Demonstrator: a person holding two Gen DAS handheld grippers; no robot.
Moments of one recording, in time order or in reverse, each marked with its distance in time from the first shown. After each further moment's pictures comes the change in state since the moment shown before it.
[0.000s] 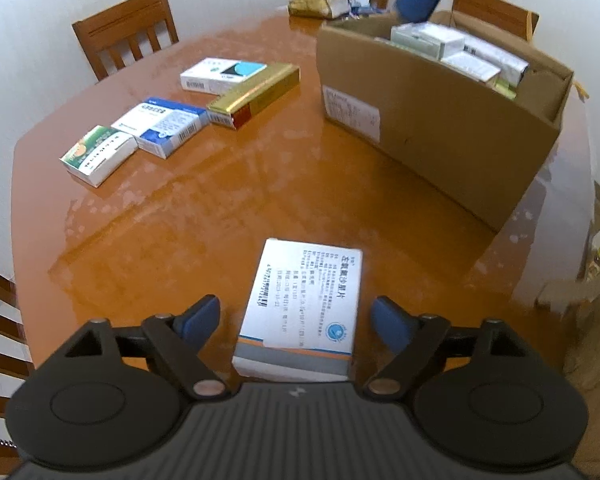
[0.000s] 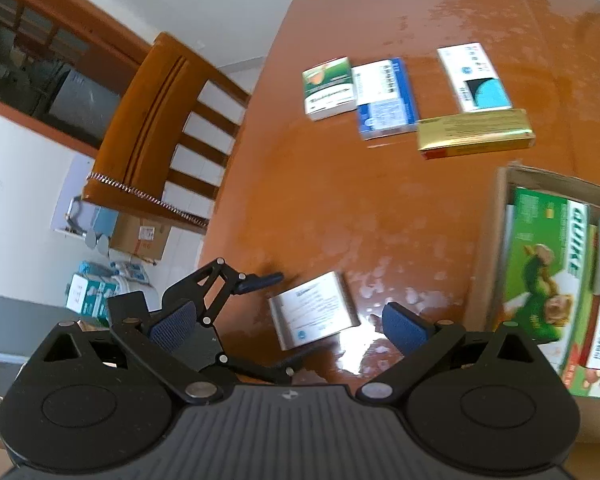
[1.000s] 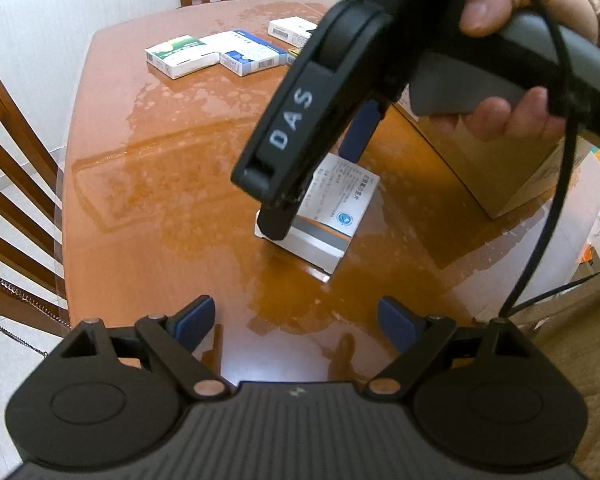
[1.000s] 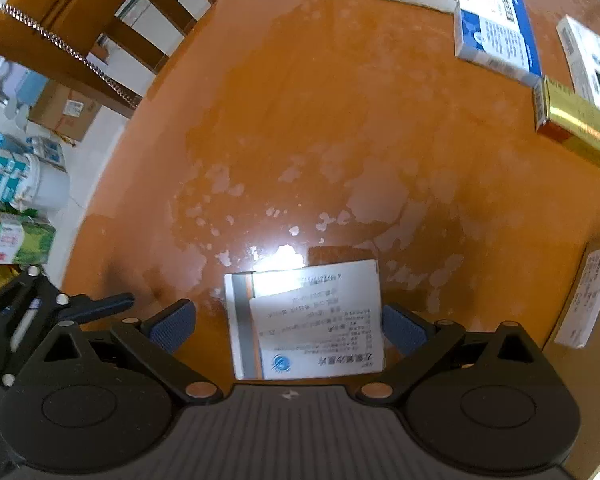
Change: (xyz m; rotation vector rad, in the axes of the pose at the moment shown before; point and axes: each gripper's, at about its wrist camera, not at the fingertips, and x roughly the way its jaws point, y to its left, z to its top) left arm -0.037 0.005 -0.059 -0.330 0.057 0.023; right arm 0.182 0.042 -0.006 -0.268 0.268 -0.288
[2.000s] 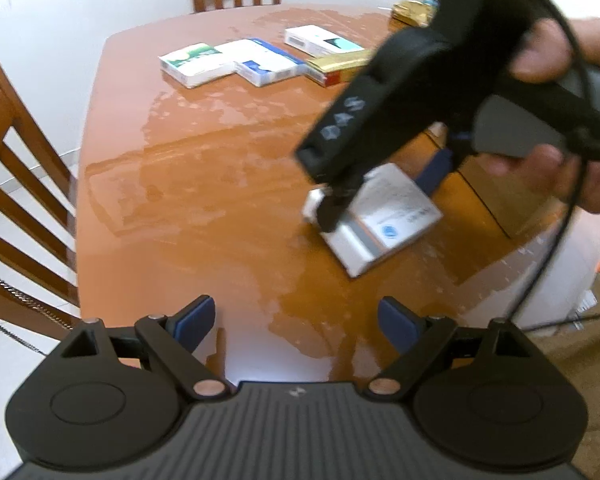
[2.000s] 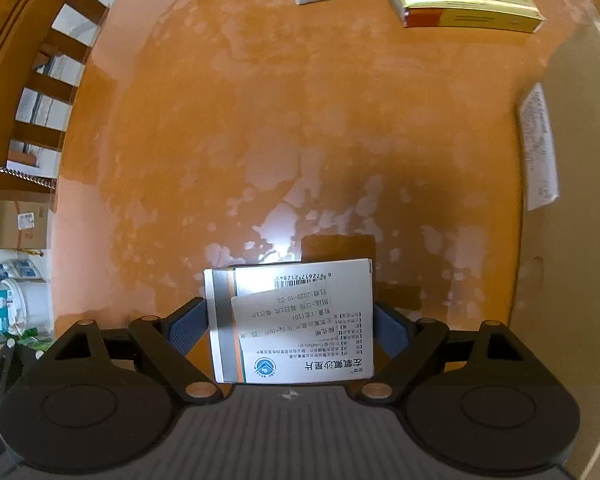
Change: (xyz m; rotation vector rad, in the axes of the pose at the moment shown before) left arm 0.003 0.009 0.014 -0.029 -0.018 0.067; right arm -0.004 -0.043 -0.051 0.472 -0.050 -0.022
